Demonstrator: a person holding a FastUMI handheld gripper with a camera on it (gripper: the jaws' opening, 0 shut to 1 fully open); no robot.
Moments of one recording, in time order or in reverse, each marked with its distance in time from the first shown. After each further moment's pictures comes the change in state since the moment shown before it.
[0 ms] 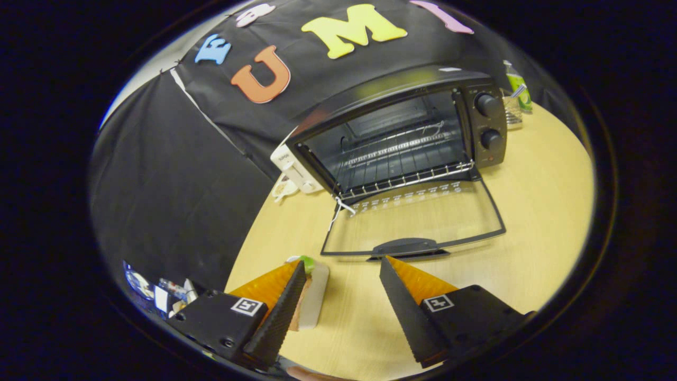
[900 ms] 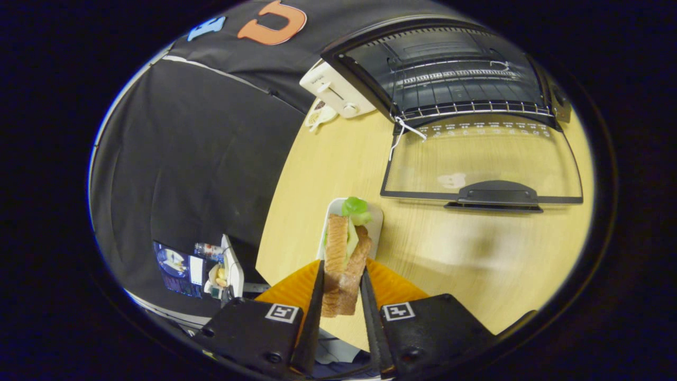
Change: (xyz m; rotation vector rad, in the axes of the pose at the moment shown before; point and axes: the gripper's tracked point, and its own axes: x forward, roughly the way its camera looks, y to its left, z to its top) arm 0.025 0.053 -0.061 -0.005 0.376 0.169
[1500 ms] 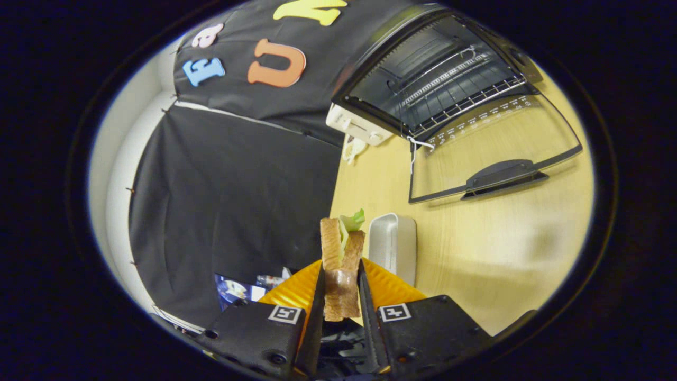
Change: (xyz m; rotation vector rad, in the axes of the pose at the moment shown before) arm -0.051 0.030 0.017 0.189 -0.239 0.351
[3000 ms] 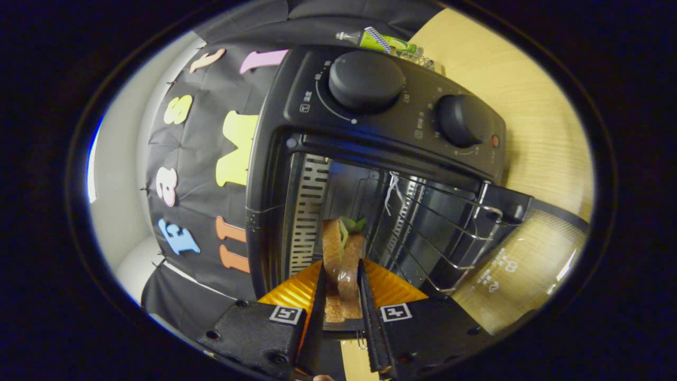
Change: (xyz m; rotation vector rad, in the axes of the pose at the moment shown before) arm -0.002 -0.111 0.280 0.290 -0.987 -0.026
